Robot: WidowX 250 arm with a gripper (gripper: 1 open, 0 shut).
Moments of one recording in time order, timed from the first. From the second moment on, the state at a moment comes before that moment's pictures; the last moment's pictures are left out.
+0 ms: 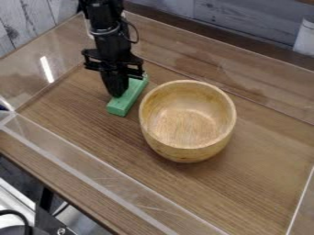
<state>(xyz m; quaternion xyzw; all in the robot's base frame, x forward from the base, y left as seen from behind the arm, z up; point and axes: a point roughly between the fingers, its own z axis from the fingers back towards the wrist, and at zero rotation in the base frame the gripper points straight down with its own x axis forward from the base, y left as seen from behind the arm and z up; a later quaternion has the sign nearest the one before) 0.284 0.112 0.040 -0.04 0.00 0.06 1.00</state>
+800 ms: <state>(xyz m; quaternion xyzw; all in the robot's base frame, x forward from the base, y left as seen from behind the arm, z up) 0.310 0.040 0.101 -0.07 -0.04 0.01 1.00</state>
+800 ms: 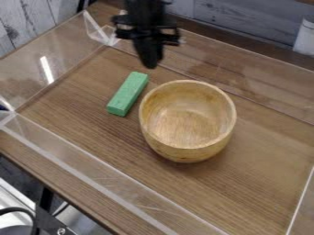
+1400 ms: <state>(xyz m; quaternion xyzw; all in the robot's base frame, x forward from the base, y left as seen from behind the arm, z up) 0.304 0.082 0.087 -0.06 -0.04 0.04 1.00</state>
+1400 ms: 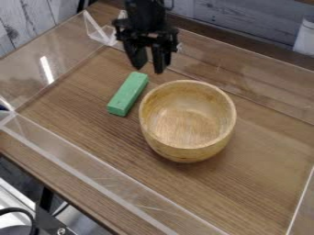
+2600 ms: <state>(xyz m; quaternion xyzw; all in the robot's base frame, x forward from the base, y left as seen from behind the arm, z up) 0.289 0.119 0.026 -0.02 0.01 0.07 1.00</state>
